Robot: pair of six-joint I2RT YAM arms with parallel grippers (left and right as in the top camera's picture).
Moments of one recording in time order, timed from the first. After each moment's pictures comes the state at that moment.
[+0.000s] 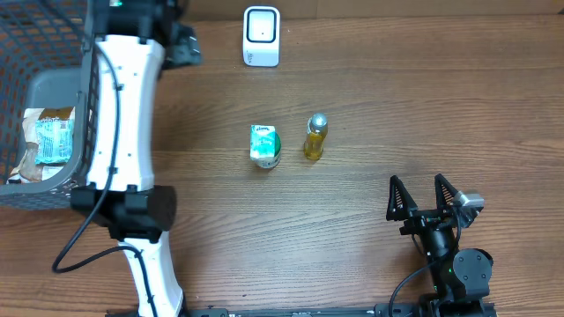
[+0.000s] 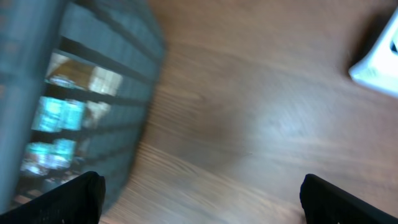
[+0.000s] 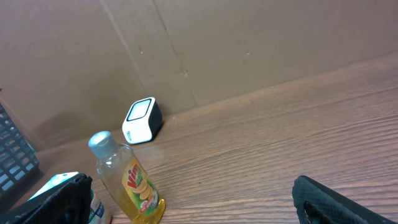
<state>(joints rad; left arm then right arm) -0.10 2.15 2.58 -1.60 -0.34 -0.38 0.09 0.01 0.02 -0.03 -0.07 0.36</state>
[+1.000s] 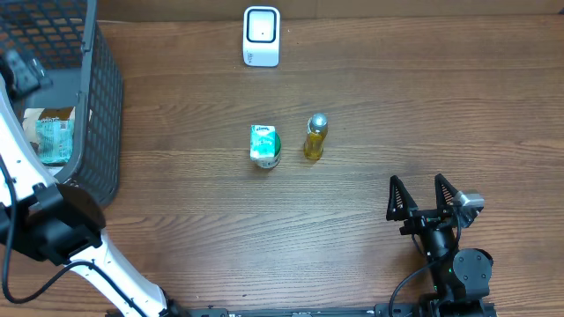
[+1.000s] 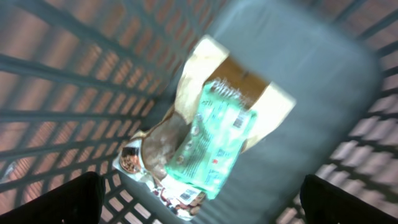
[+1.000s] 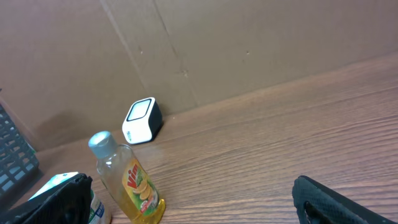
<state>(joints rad) 0.51 2.15 2.39 -1.39 -0.23 -0.13 0.09 0.01 0.02 -0.03 -0.07 0.36</state>
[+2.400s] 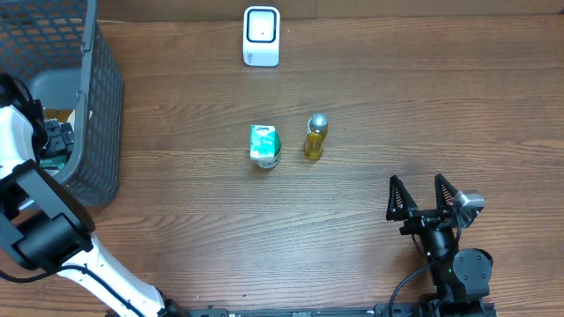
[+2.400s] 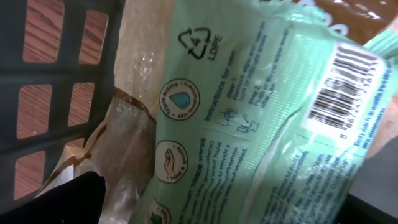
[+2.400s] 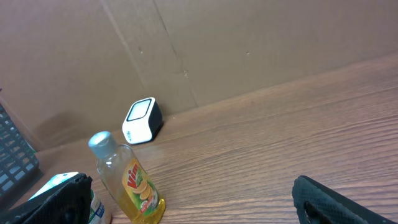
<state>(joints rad) 0.62 2.15 1.73 -0.89 -0.24 0.22 0.09 0.01 0.02 -0.03 -0.07 0.36</state>
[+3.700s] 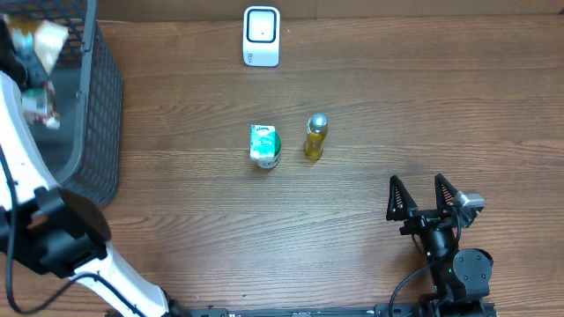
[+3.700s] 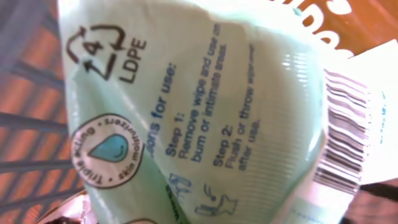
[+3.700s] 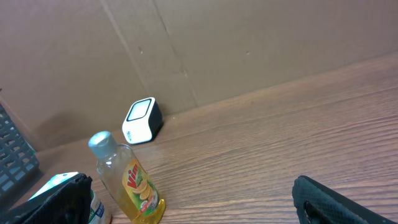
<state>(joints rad) 0.47 2.02 2.18 -1.06 -0.14 0.01 0.09 0.01 0.02 -0.03 -0.07 0.36</state>
